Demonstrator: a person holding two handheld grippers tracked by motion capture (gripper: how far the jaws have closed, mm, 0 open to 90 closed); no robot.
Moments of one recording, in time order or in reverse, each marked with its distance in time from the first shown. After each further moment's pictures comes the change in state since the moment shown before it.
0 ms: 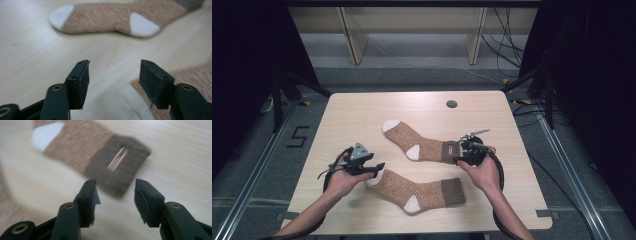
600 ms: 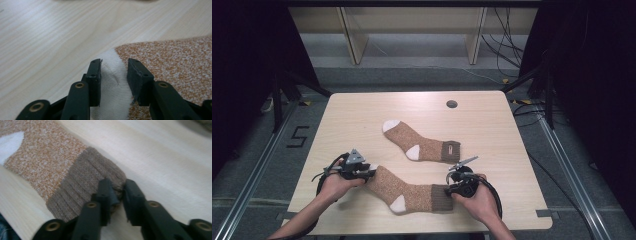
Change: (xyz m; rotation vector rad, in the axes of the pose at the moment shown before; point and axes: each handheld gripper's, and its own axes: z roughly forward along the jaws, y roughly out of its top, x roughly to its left) left arm 0.007 -0.032 -0.006 0.162 -0.056 0.040; right arm 0.052 -0.064 -0.001 0.161 0.177 -0.088
